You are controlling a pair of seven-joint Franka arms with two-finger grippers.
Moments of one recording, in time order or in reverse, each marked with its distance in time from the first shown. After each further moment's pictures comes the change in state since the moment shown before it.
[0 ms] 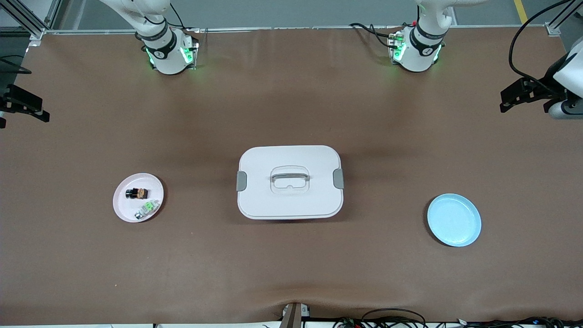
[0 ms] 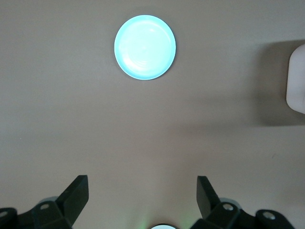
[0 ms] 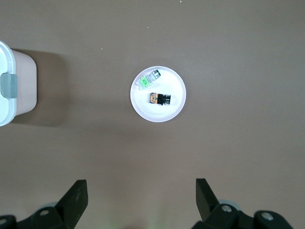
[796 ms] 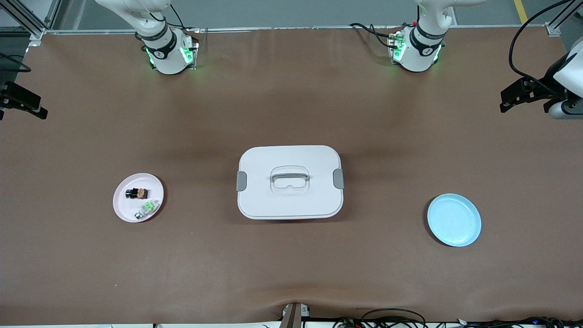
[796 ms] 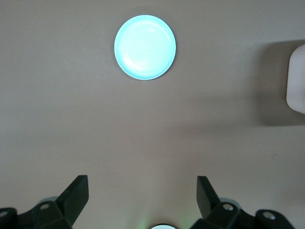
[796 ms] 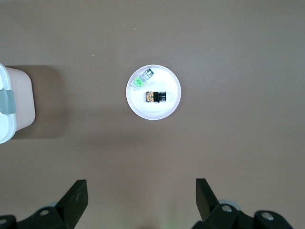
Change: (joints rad) left arm 0.000 0.000 0.000 0.000 0.000 0.000 0.000; right arm 0.165 -0.033 -0.167 -0.025 0.004 0.006 0.119
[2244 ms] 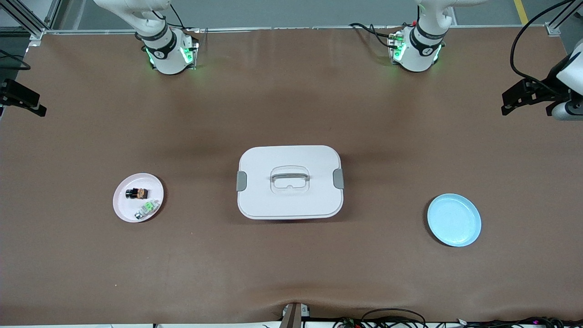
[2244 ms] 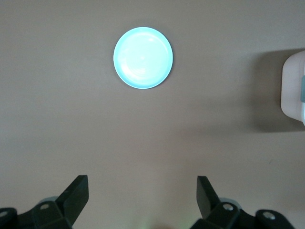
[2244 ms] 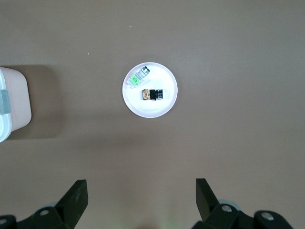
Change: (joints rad) left arm -0.008 0.026 -0.002 0.056 0.000 0.003 0.001; right arm 0.068 -0.025 -0.083 -0.037 0.000 0.012 0.000
